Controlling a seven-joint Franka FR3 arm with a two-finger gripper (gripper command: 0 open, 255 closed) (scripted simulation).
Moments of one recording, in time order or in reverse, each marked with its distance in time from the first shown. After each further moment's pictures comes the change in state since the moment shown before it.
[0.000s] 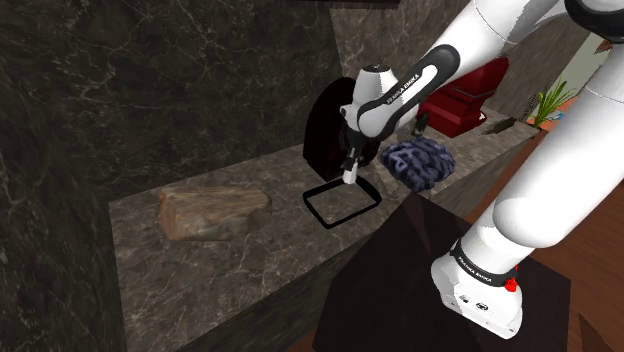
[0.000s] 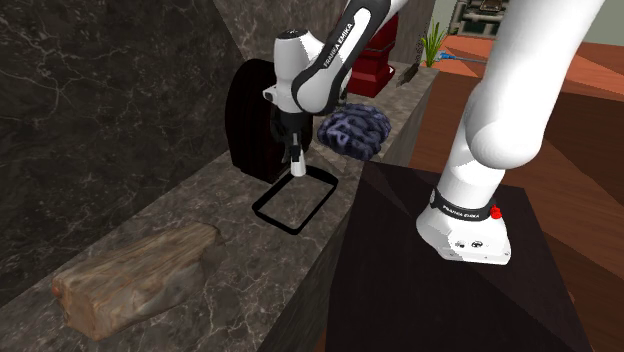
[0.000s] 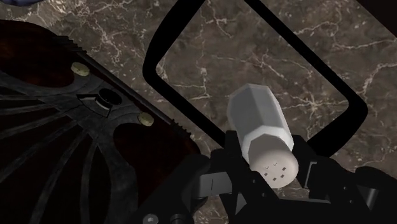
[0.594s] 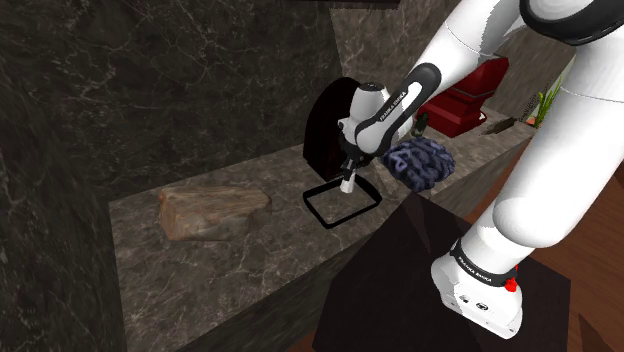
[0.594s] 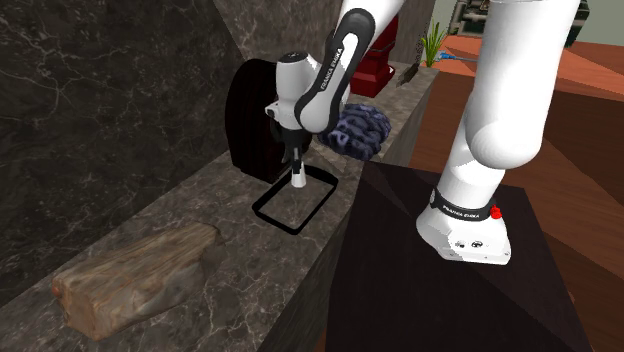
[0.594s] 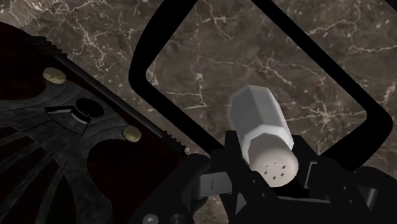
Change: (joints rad) arm -0.001 0.136 -0.010 0.002 -0.033 0.134 0.029
